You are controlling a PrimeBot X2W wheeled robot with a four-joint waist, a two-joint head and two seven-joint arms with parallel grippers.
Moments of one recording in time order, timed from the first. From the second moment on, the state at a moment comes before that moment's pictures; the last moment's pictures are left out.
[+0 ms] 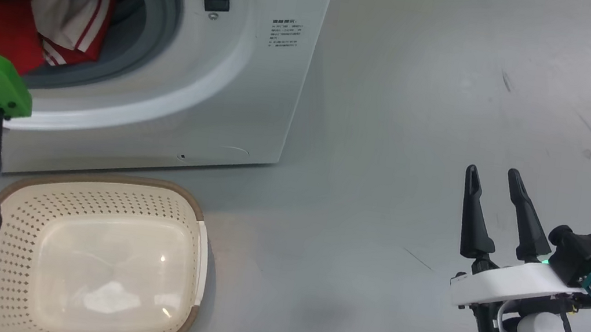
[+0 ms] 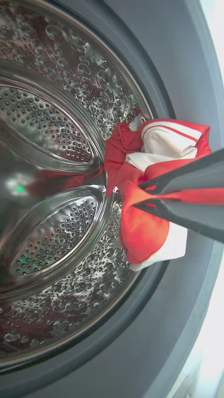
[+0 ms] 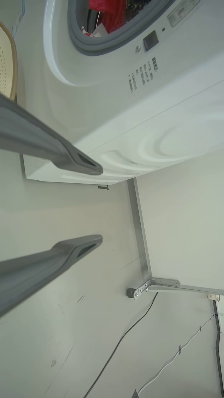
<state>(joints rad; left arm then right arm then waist) -0.82 0.17 0.09 0.84 -0.23 0.00 -0.15 -0.20 -0.06 0.17 0.21 0.43 0.12 -0.25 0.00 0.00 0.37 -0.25</state>
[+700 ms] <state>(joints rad) -0.59 0.08 0.05 0.75 -0.26 -0.09 -0.25 -0.07 -0.08 0.14 0.23 0.42 0.12 -0.25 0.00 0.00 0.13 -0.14</state>
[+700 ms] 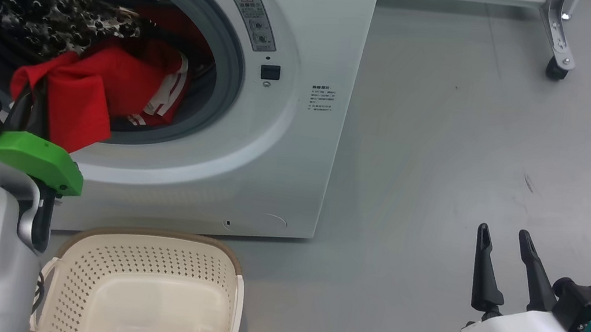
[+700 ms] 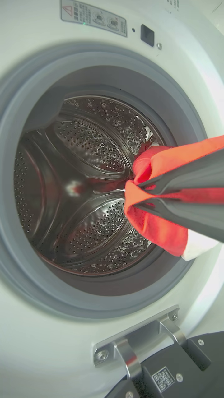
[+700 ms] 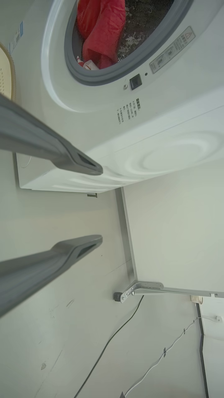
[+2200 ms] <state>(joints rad) -0.17 0.07 -0.03 0.46 -0.21 -0.11 -0.17 0.01 -0.08 0.18 0.18 0.40 0.12 -0.25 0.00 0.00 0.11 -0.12</state>
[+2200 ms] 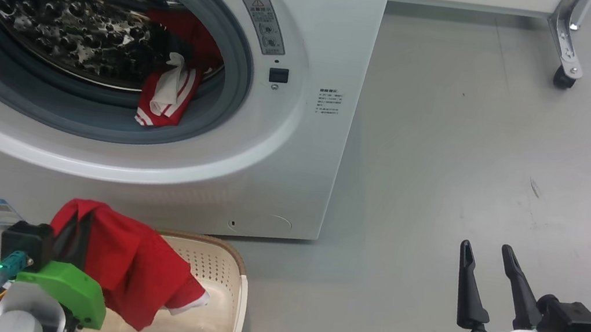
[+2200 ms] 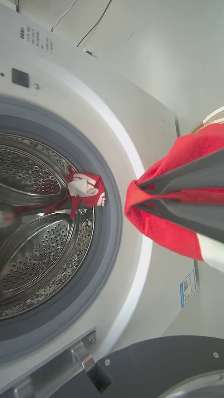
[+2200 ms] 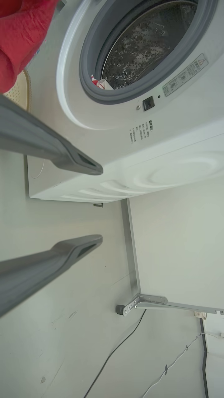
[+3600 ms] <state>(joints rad) -0.33 0.12 -0.04 0.85 -0.16 -0.05 -0.02 -0.13 -0.07 0.19 0.16 0.41 0.12 -0.25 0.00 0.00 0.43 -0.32</state>
